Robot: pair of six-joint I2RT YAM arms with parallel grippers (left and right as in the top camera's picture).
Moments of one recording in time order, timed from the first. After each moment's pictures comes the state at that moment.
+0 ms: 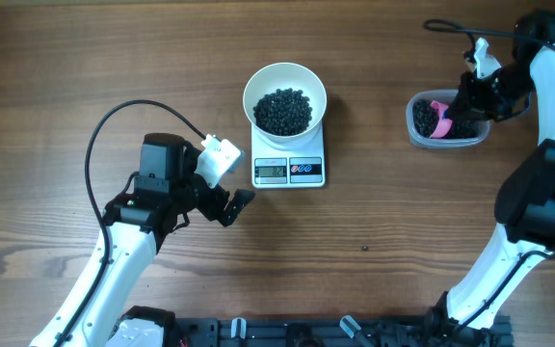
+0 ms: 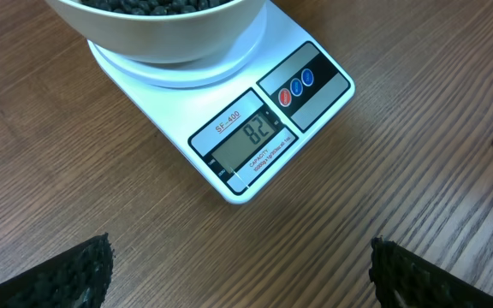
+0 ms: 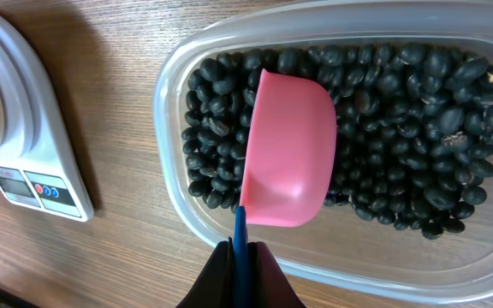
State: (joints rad) left arm -0.19 1.19 0.67 -0.42 0.47 0.40; right arm -0.27 2.14 1.90 -1.39 -0.37 -0.24
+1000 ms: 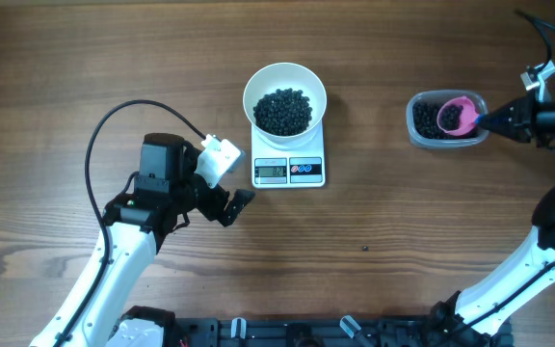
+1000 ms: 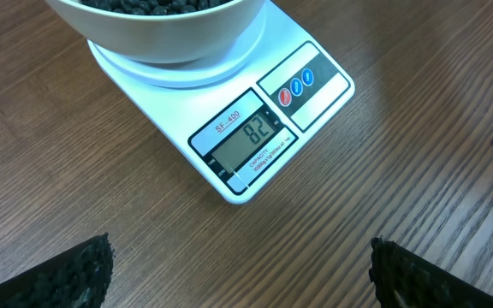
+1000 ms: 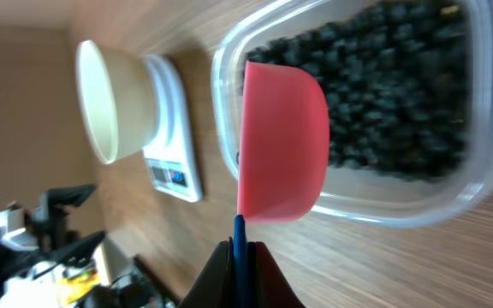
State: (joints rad) left arm -0.19 1.19 0.67 -0.42 0.47 0.40; right arm -0.58 2.14 1.83 -1.54 -0.83 -0.50
